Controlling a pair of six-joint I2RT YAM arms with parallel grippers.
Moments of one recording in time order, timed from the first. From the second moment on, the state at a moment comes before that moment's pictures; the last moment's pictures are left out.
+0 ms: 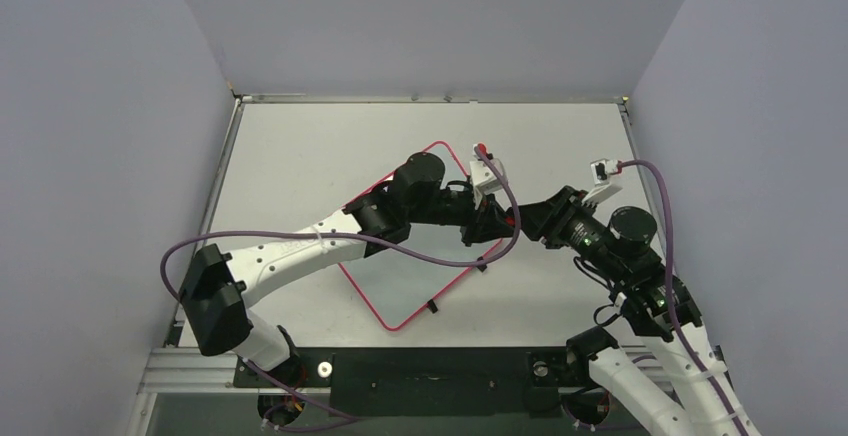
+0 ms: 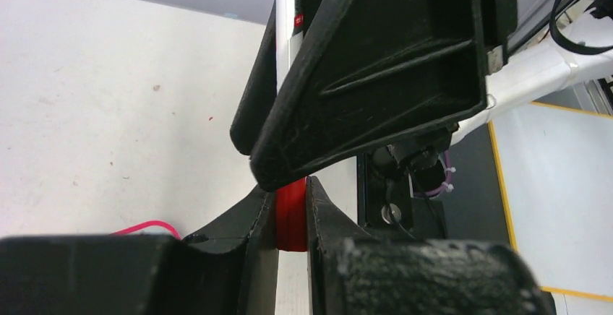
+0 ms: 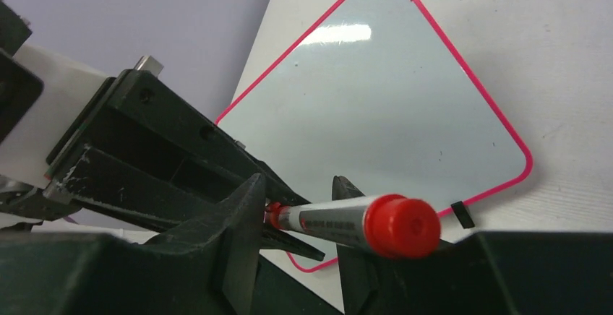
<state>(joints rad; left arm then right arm) -1.00 1.52 1.28 0.07 0.52 -0.15 0.42 0.60 0.87 -0.48 -0.21 0.73</state>
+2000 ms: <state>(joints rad) -1.04 1.50 1.29 -0.09 0.42 0.03 0.29 0.53 0.78 -0.38 -0.37 0.83</state>
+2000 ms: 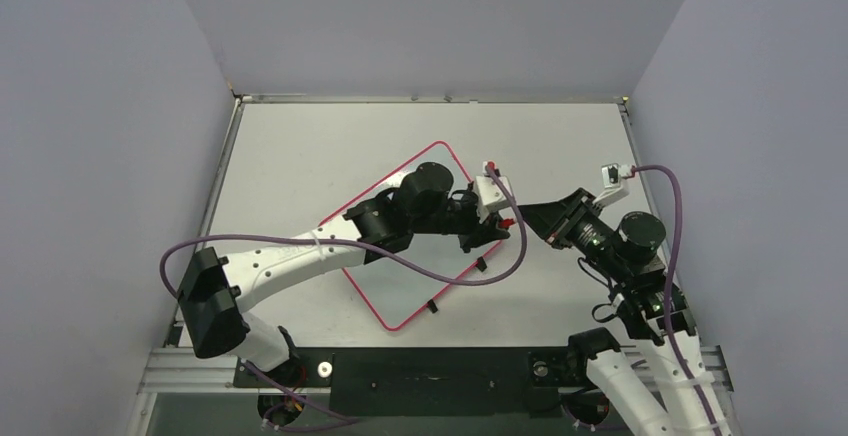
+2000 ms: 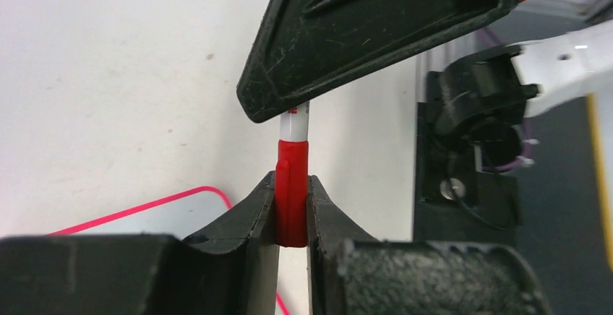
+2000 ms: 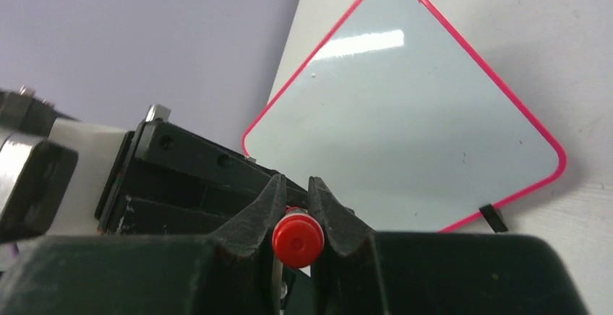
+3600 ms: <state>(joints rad) -1.26 2.14 1.30 0.29 -0.08 -0.21 -0.14 0.62 0.94 -0.83 0.30 0.71</state>
